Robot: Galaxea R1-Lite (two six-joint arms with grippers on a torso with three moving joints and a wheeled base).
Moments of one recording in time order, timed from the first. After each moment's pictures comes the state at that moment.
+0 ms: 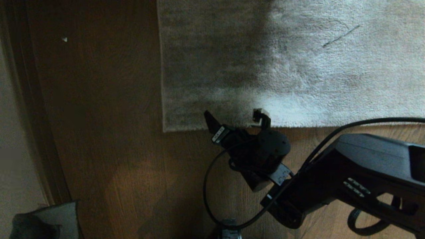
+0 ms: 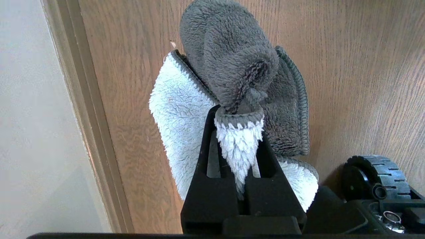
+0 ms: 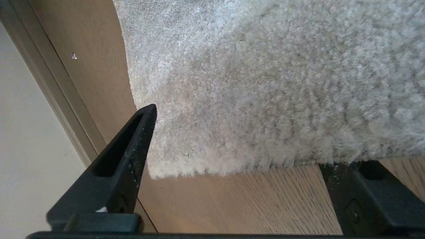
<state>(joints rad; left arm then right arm) 0.00 0.00 0.00 0.00 0.00 -0.01 0.83 2.25 -1.03 -1.52 -0.31 0.58</state>
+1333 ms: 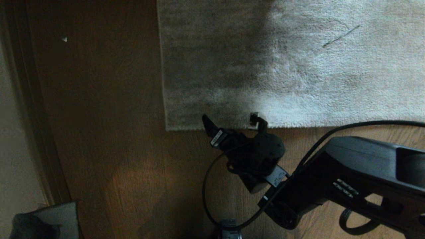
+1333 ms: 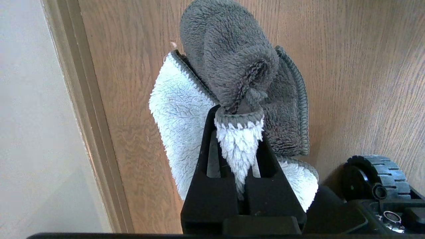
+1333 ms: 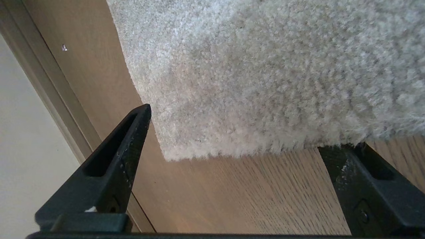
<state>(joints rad) 0.00 0.00 0.00 0.00 0.00 -0.01 0.82 2.29 -1.04 -1.52 -0.30 0.58</state>
